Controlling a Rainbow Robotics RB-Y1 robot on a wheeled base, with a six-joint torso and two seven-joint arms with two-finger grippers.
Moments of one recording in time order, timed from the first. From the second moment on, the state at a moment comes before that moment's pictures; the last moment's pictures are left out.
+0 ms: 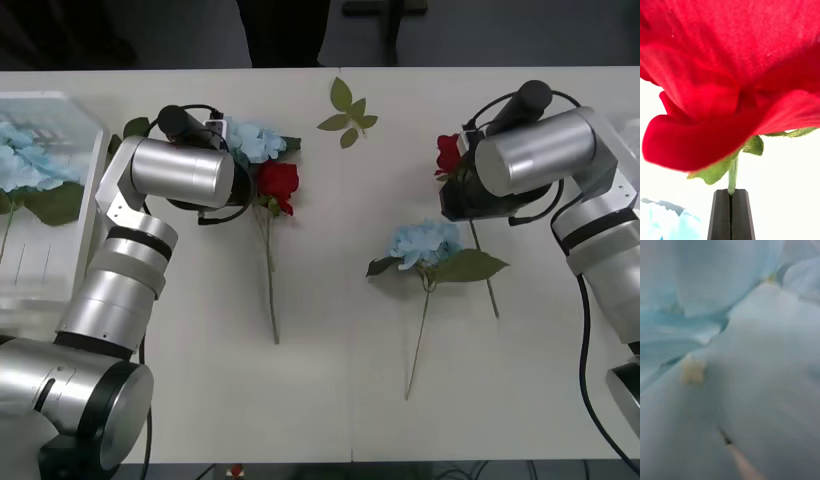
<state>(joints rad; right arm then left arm) -0.68 -0.44 0.23 -1.30 -0.40 1.35 1.34 -0.71 0.11 0.01 -1.11 0.05 1.04 -1.38</state>
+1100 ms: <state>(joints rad) -0.61 -0.85 -0.37 -1.27 -0.60 1.52 1.92 -0.70 0.14 0.03 -1.31 0.12 1.29 -1.38</state>
